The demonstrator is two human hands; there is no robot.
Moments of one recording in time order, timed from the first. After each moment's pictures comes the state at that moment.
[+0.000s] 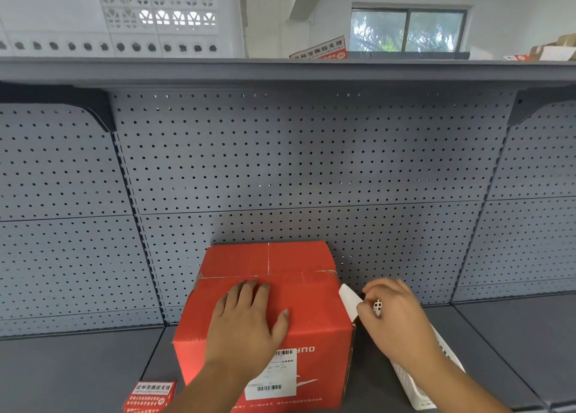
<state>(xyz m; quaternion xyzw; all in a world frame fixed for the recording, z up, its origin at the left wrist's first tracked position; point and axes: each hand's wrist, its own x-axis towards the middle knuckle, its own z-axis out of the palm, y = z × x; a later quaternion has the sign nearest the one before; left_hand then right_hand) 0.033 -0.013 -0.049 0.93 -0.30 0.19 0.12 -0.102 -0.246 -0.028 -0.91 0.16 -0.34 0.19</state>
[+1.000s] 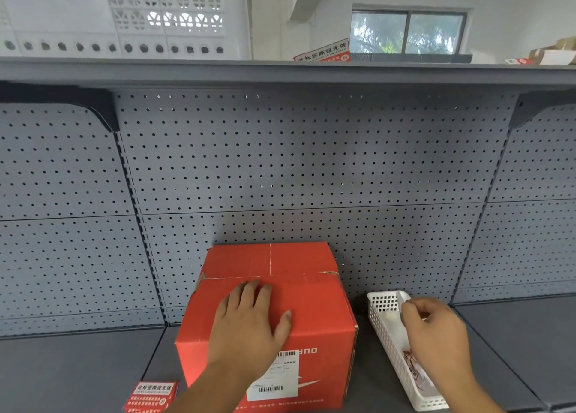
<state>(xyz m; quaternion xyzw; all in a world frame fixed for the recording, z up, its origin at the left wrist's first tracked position) 0.029 -0.011 -0.046 0.92 -0.30 0.19 0.15 -0.128 -0.270 -0.045 -0.77 0.35 -0.39 0.35</state>
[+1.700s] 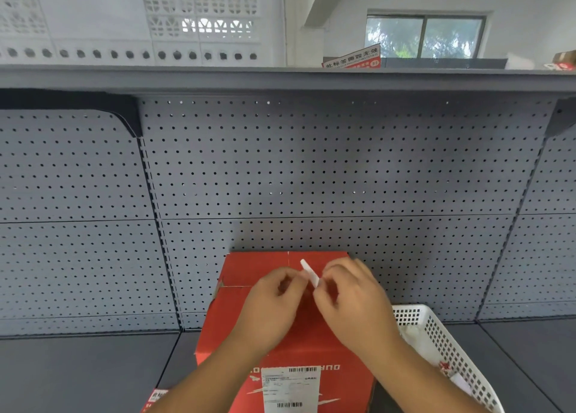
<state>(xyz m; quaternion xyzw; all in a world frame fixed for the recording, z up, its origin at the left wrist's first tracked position) 0.036 -0.017 0.029 0.76 -0.28 -0.03 0.58 -0.035 -0.166 0.020 -0.88 0.02 -0.45 0.15</state>
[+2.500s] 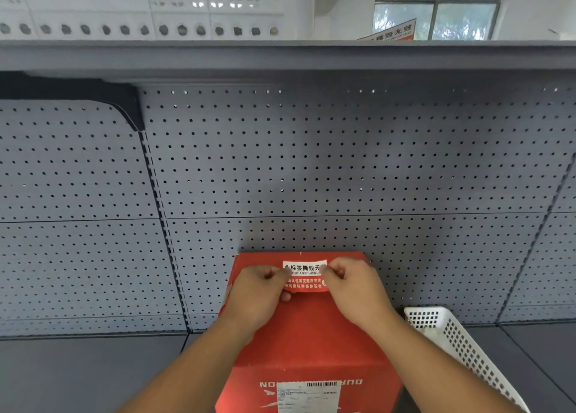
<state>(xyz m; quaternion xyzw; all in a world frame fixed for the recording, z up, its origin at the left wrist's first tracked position) 0.109 -0.004 0.013 0.79 -0.15 -0.09 0.58 0.036 -0.181 0.009 -0.89 0.17 -0.26 0.34</state>
